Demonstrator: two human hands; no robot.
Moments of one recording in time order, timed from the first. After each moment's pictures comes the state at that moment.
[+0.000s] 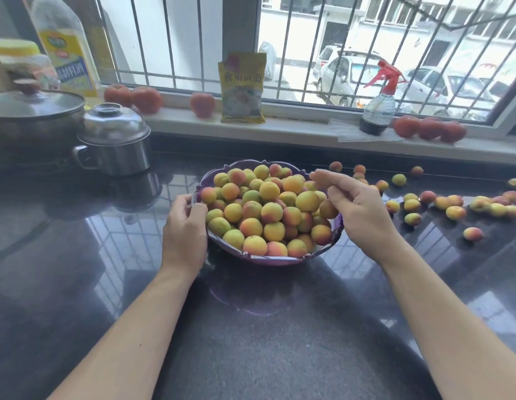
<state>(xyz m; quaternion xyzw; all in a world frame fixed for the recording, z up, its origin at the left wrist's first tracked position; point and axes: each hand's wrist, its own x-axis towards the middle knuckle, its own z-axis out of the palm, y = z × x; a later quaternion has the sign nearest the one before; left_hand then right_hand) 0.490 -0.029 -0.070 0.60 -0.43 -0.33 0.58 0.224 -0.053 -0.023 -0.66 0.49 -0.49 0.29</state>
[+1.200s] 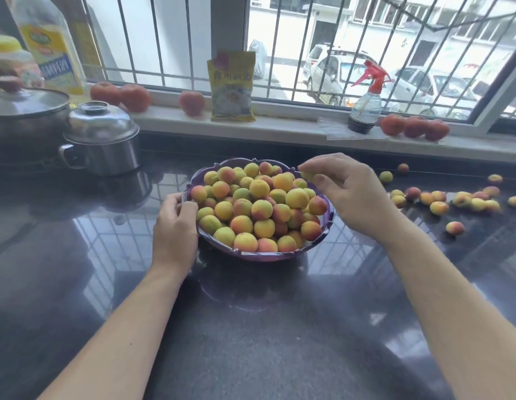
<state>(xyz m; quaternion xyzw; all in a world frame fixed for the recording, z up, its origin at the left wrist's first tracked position) 0.491 -0.026 -0.069 0.60 -0.43 -0.34 0.58 0.222 -0.044 0.016 -0.75 0.51 -0.39 0.15</state>
